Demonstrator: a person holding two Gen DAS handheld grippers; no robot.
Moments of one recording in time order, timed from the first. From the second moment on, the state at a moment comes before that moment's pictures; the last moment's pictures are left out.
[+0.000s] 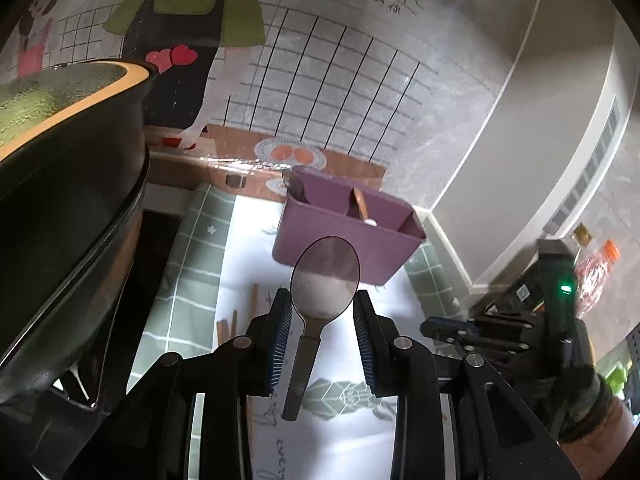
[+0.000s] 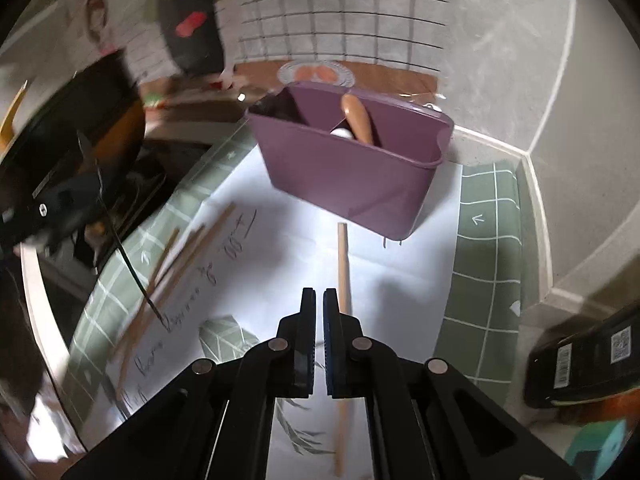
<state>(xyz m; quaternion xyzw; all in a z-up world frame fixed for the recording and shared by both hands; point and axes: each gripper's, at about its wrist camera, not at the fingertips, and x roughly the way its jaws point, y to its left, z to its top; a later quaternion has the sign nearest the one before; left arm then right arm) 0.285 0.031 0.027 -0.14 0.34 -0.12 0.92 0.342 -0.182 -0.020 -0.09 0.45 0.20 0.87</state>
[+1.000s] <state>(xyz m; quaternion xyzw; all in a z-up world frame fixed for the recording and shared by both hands) 0.292 0.000 0.111 -0.13 0.27 -0.17 0.94 0.309 -0.196 0.084 -0.05 0.29 0.16 0.94</state>
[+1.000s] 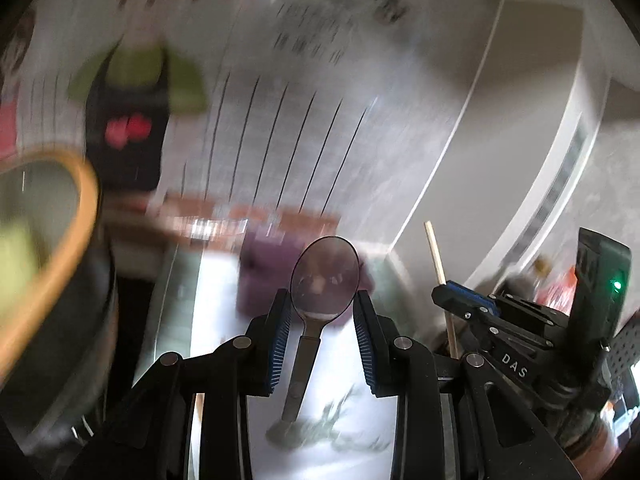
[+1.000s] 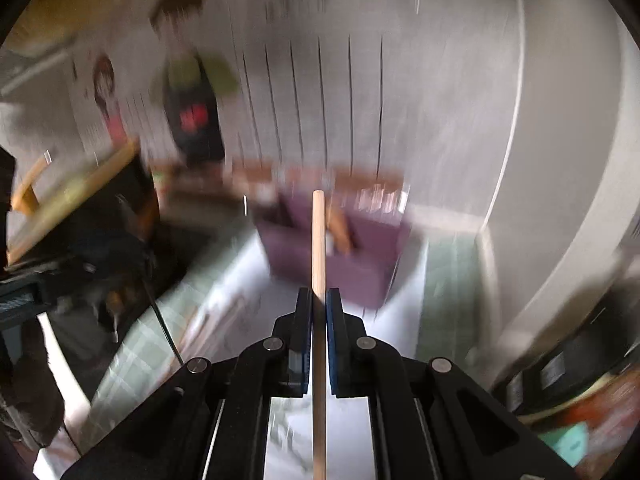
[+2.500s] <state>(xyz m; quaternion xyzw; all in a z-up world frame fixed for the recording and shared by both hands) 0.422 -0.022 0.062 -0.13 0.34 -0.12 0.92 0.419 -0.199 0.057 -0.07 0.27 0.15 0.95</state>
